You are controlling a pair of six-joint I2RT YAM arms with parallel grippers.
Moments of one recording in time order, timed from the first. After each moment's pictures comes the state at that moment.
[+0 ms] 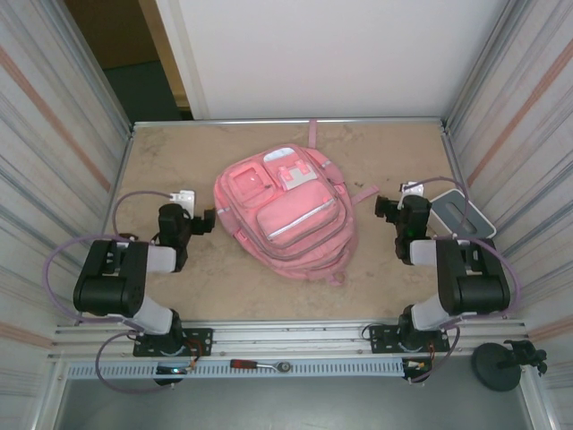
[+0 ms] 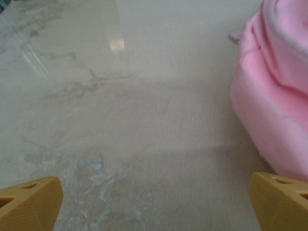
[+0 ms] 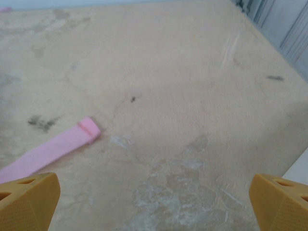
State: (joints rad) left arm -0.06 1.52 0.36 0.69 -0.06 0.07; right arm 0.01 1.52 0.40 0.68 0.18 0.08
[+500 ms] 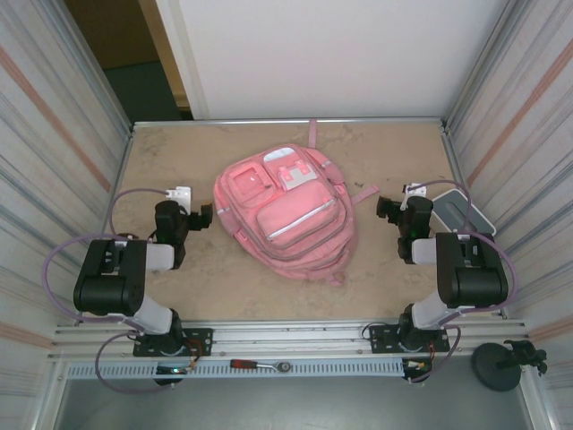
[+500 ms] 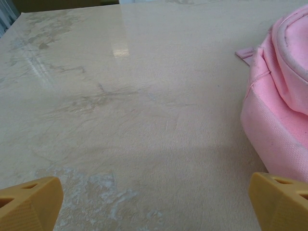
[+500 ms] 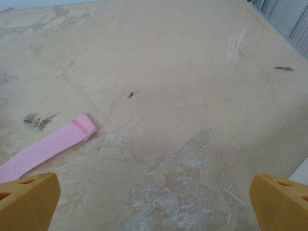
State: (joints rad) left arm -0.04 1.52 0.39 0.70 -0.04 0.07; right arm -0.02 1.54 0.40 0.71 0.12 0.09
